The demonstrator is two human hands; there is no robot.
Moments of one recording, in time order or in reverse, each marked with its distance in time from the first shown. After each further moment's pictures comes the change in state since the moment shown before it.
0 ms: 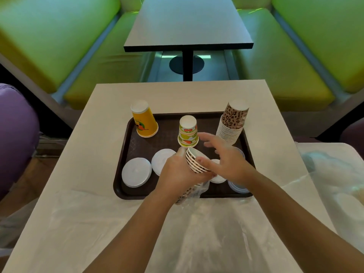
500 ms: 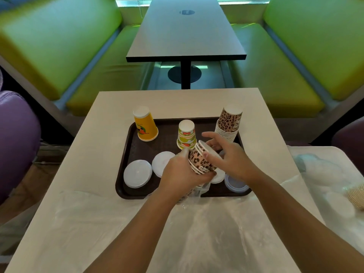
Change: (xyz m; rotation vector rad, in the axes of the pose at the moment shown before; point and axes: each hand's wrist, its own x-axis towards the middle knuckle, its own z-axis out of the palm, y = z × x) left_hand -0.016 0.004 0.000 -0.061 0.045 0.105; right_hand -0.020 -0.024 -0.016 0.097 0.116 -0.035
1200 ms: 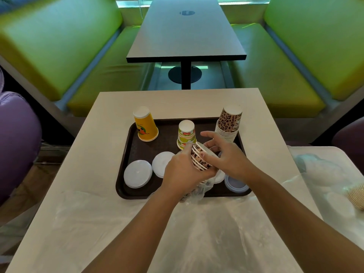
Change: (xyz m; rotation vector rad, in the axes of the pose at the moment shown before) left_hand 0.006 0.001 0.007 -0.033 0.074 0.115; right_hand 0.005 -0.004 0.001 0.031 -0.030 0.062
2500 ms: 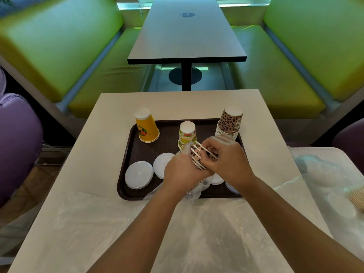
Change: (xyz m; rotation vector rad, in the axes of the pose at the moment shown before) left_hand 0.008 -0.005 0.003 0.095 0.006 -0.088; right_hand 0.001 -0.005 0.016 -0.395 0.362 -0.340
